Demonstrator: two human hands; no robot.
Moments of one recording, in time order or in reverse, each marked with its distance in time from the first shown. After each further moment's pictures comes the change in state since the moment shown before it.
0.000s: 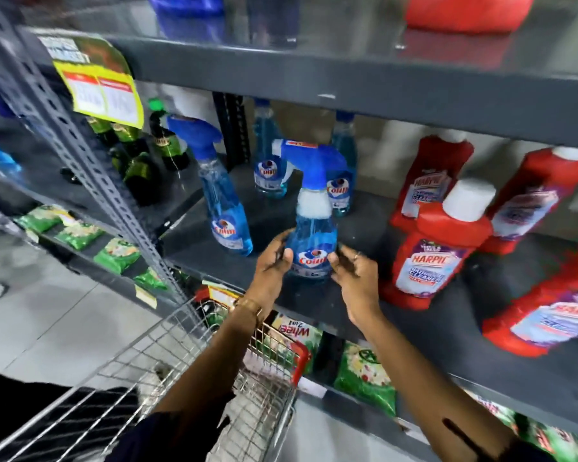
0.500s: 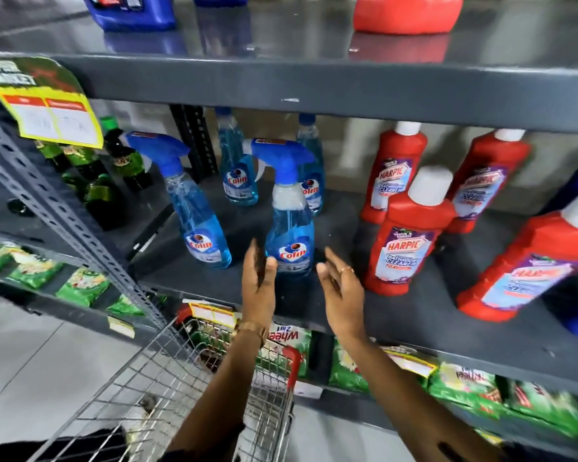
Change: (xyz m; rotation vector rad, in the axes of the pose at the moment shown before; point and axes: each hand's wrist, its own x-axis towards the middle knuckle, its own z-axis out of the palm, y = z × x) left_hand -0.005 -0.026 0.010 0.086 0.237 0.006; right_hand -0.039 0.001 0.003 -0.170 0.192 -0.068
